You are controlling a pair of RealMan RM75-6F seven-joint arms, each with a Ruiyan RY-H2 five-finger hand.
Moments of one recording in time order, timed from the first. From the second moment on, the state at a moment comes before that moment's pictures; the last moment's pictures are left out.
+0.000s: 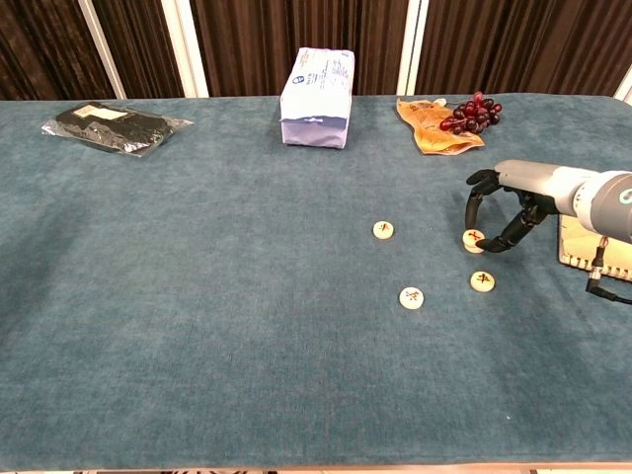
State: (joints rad) left arm -0.09 -1.10 -0.10 -1.66 1.38 1.47 -0.01; right arm 0.75 -1.56 0.19 -1.36 -0.78 0.83 -0.28
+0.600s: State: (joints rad) left arm -0.09 -1.10 -0.10 -1.67 1.38 1.46 -0.01; right arm 0.75 -1.56 0.18 -1.38 -0.78 0.82 -0.29
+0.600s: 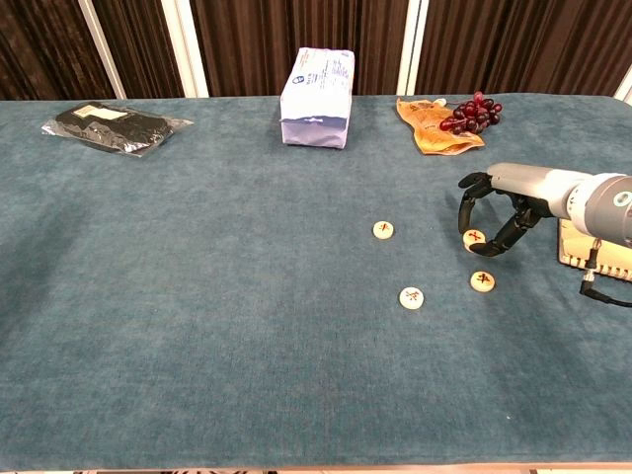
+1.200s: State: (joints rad) left arm -0.09 -1.10 -0.10 -1.67 1.38 1.46 -0.01; right arm 0.75 -1.56 0.18 -1.38 -0.79 0.83 -0.28
